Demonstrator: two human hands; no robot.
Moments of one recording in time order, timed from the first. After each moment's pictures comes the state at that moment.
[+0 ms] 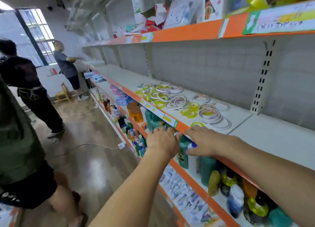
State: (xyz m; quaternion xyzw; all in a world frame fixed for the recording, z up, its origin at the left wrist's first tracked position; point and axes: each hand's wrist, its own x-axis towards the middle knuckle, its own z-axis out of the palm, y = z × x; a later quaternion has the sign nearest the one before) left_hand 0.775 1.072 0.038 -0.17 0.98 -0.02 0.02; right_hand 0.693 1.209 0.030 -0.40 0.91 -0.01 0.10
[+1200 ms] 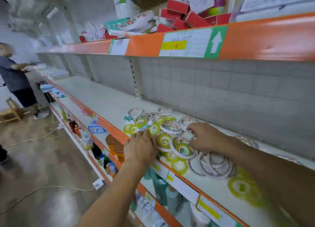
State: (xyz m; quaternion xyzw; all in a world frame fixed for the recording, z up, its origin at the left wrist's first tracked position) left_hand 0.476 0.784 0.033 -0.15 0.99 0.05 -0.08; right_hand 0.390 0.989 0.047 -0.25 0.96 -0.15 0.05
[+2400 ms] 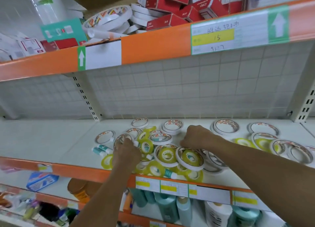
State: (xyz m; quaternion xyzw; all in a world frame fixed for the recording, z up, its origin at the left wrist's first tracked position) left_hand 0.343 0.692 0.004 -0.06 0.98 0.19 0.02; right_hand 0.386 0.928 0.035 0.10 0.97 -0.20 0.09
